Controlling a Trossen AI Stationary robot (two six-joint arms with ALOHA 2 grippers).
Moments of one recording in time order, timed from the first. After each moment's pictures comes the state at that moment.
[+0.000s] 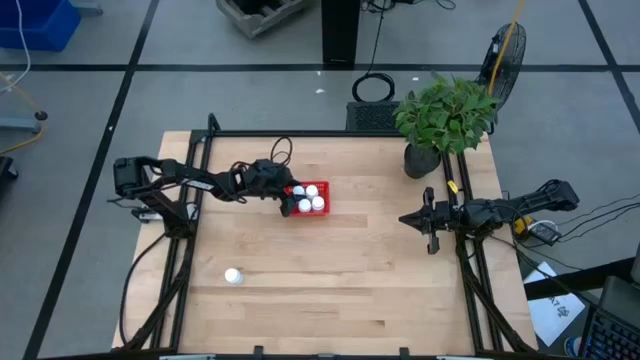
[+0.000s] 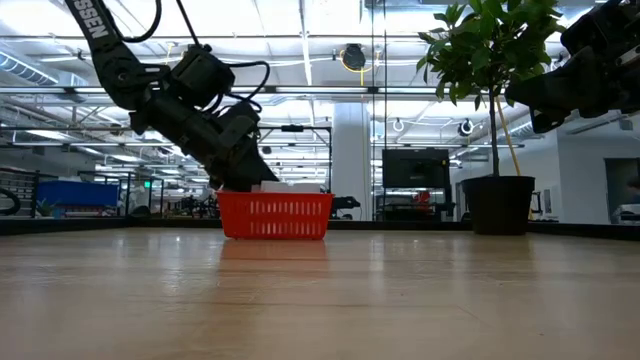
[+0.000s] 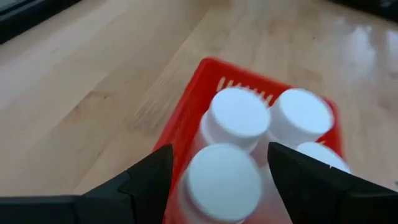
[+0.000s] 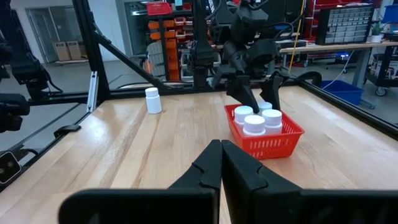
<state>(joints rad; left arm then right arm) 0.35 1.57 0.55 0.47 0.13 -0.15 0.28 0.13 0.02 0.07 0.31 0.09</state>
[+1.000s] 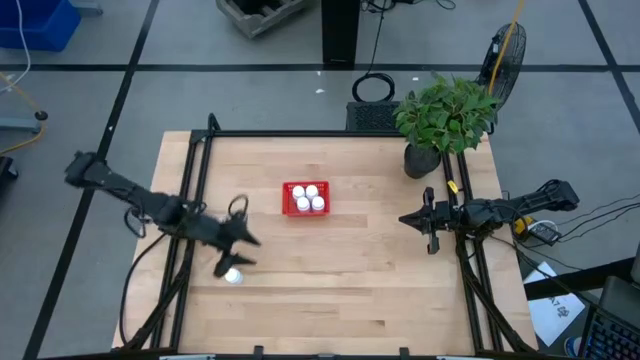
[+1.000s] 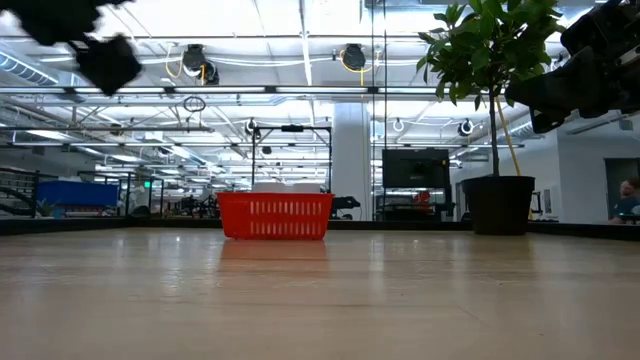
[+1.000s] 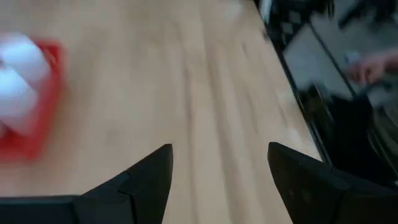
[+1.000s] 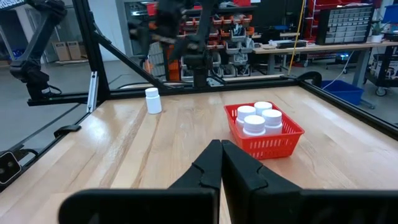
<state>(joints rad) -0.39 0.82 0.55 -0.28 -0.06 -0.41 0.28 0.13 0.02 0.07 0.31 0.09</state>
